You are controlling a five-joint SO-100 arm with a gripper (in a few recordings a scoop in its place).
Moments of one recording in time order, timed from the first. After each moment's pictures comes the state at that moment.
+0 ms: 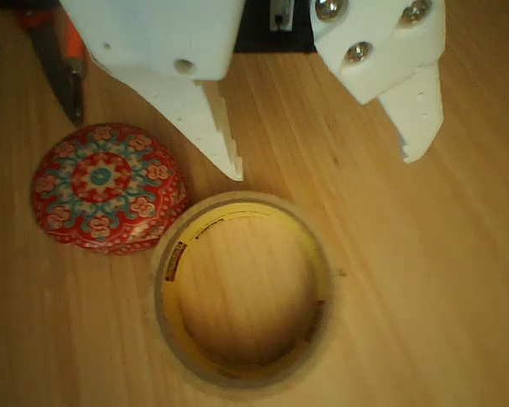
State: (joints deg) arm -4.9 73.2 87.5 67.7 -70.9
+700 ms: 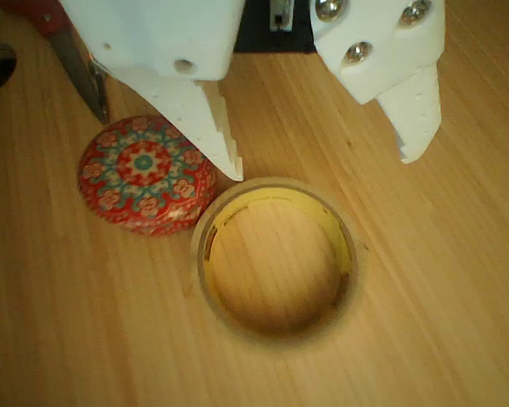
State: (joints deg) arm -1.1 70.0 76.1 73.7 -72.9
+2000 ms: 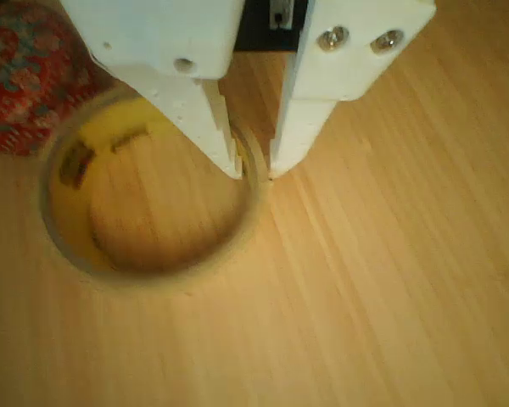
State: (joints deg) arm -8.5 43.8 48.1 73.7 -67.6
